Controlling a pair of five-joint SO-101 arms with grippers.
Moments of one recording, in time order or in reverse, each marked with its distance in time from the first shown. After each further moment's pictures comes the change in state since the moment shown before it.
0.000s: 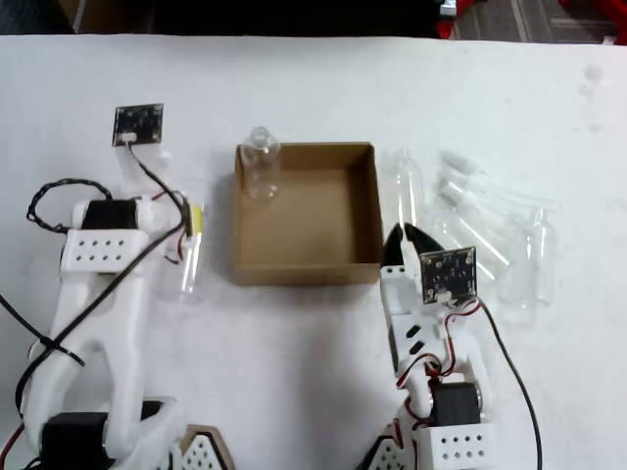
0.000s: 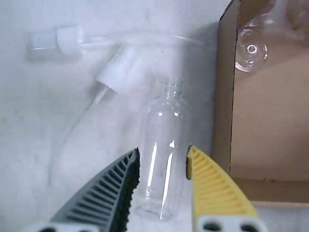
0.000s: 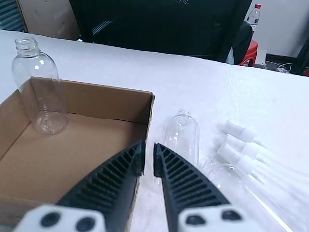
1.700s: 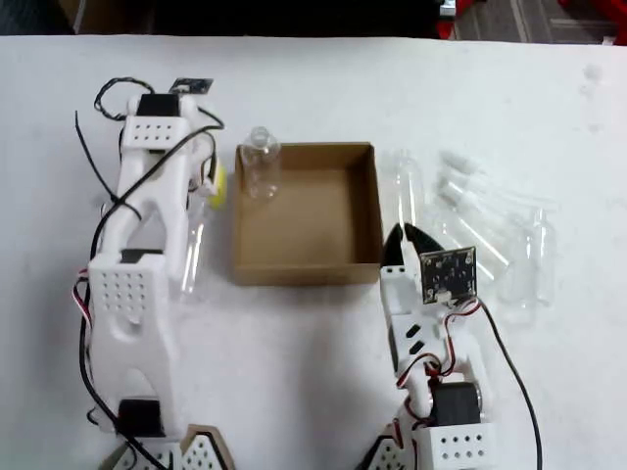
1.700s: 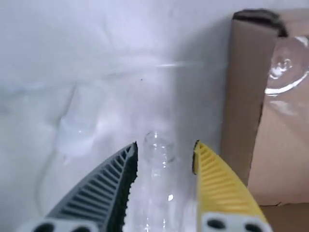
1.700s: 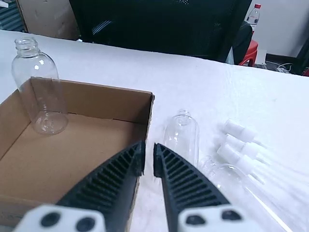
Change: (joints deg) left arm 1.5 69.8 -78.1 33.5 -6.4; right arm 0.0 0.0 0.0 0.0 0.0
